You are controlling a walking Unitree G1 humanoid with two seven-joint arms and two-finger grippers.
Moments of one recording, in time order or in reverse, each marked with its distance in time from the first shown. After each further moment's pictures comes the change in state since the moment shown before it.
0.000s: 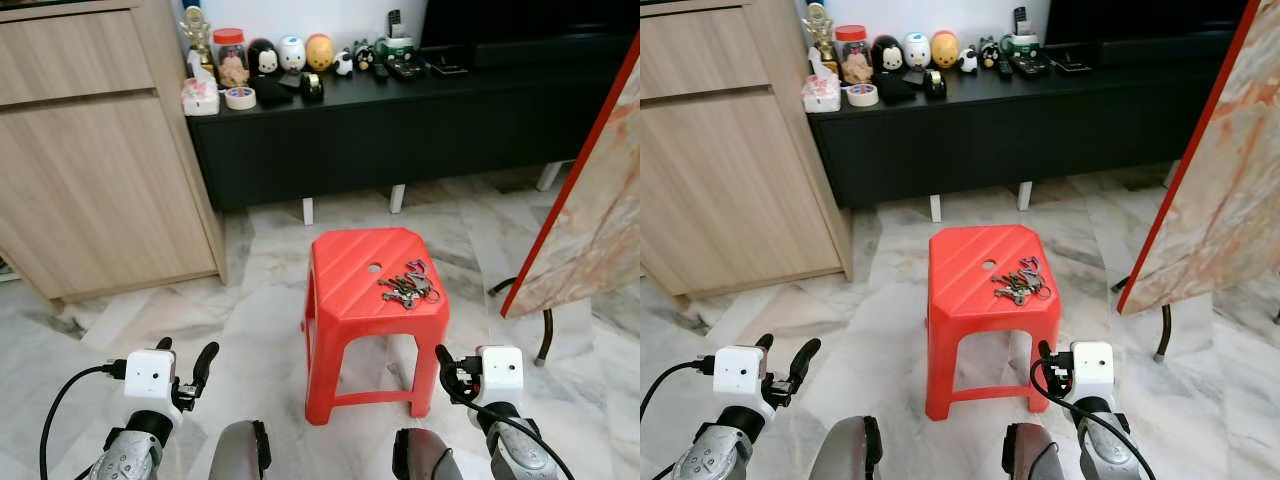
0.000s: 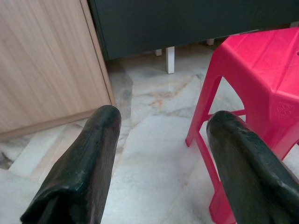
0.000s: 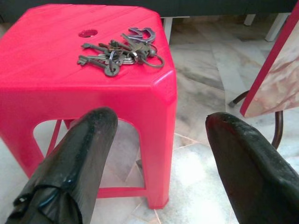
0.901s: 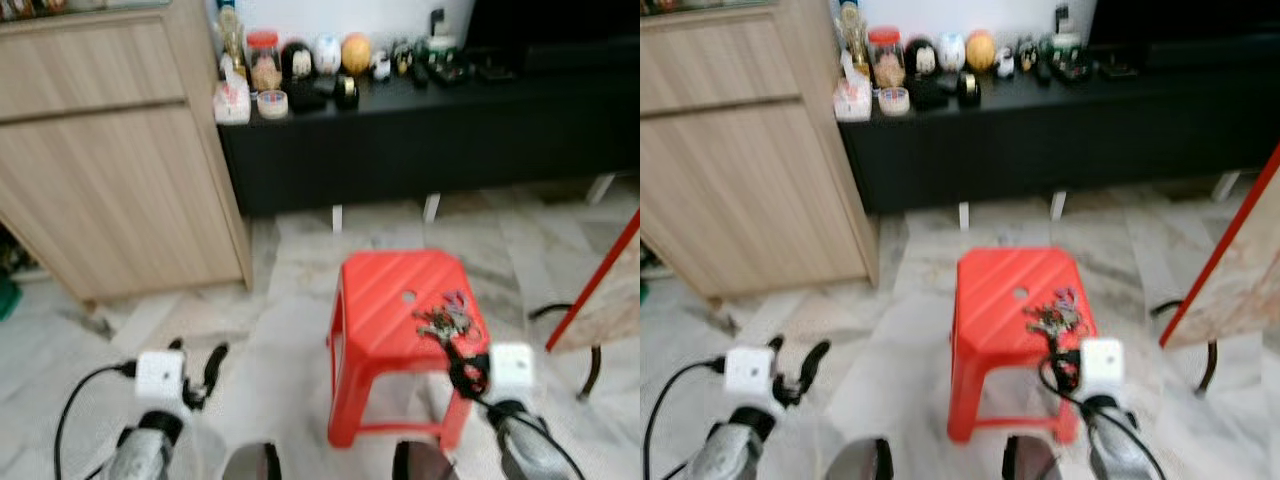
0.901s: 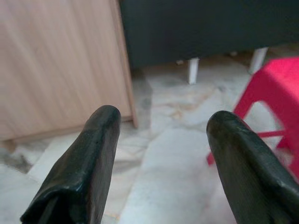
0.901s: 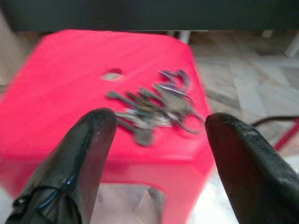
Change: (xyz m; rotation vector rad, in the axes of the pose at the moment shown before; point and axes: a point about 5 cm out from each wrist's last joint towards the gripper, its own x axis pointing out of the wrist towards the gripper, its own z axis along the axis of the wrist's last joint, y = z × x) left arm 0.004 -0.003 0.004 0.005 -0.020 -0.013; right arm 0.001 -0.005 0.002 0.014 -0.010 -0.026
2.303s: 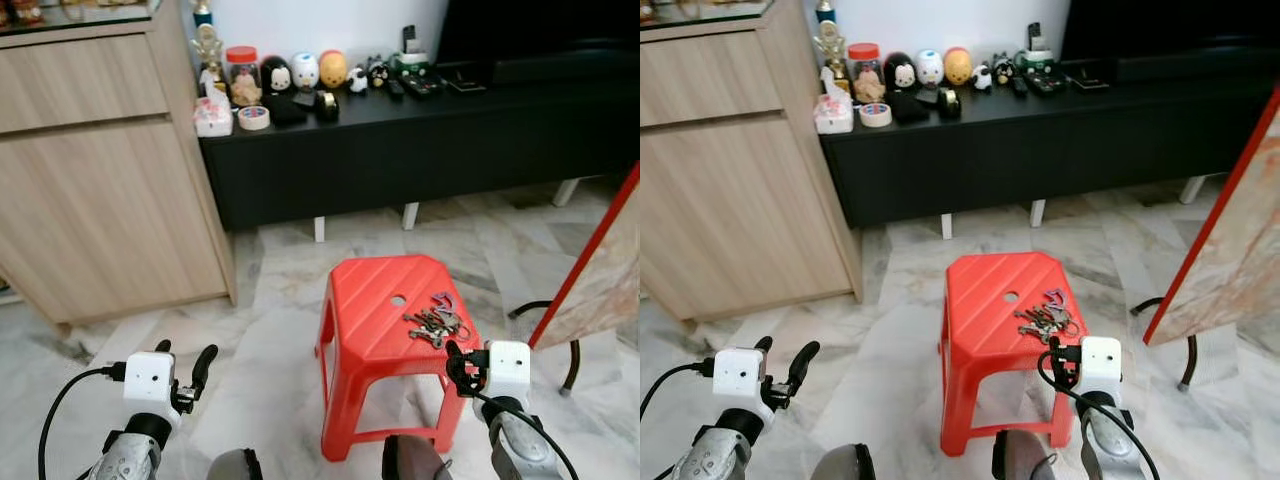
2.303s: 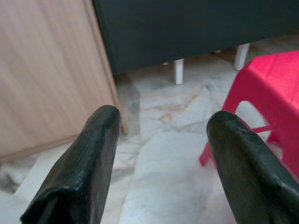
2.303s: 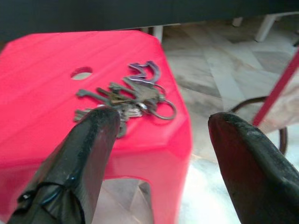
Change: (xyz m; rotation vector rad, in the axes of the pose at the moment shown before) left arm -0.005 0.003 -0.007 -0.001 0.027 0.013; right arm 0.005 -0.004 -0.004 0.014 0.035 -0.064
